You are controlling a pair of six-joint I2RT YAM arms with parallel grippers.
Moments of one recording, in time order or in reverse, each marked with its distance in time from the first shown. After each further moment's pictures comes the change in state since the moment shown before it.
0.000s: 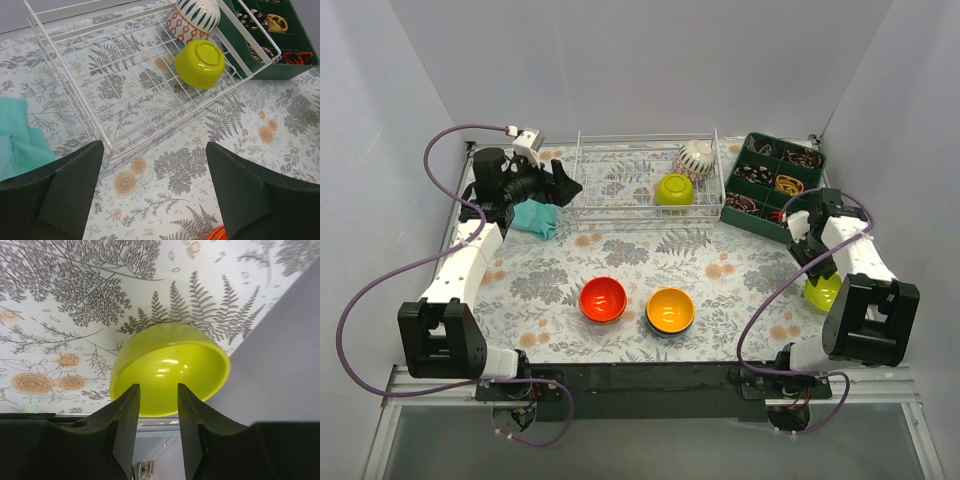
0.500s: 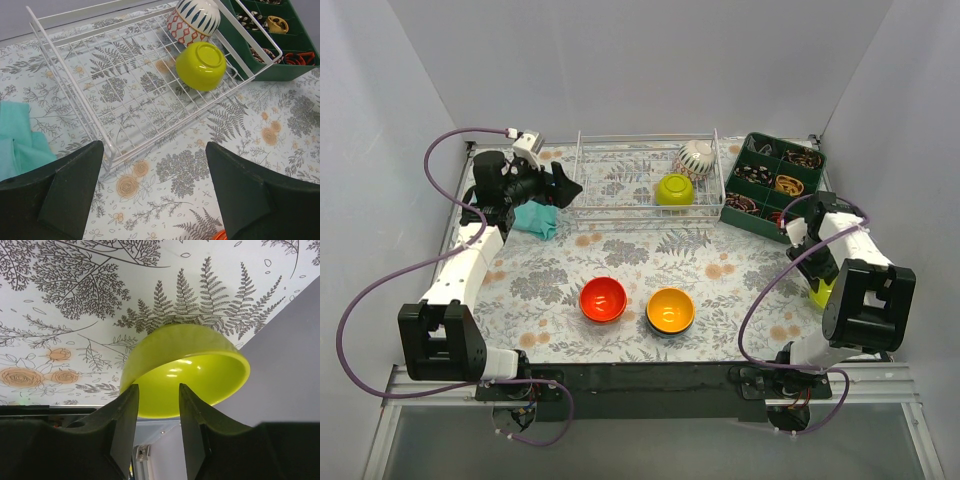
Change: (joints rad) left arm 0.000 -0.013 -0.037 0.044 -0.001 0.006; right arm 0.001 0.051 0.024 -0.032 0.033 -0.002
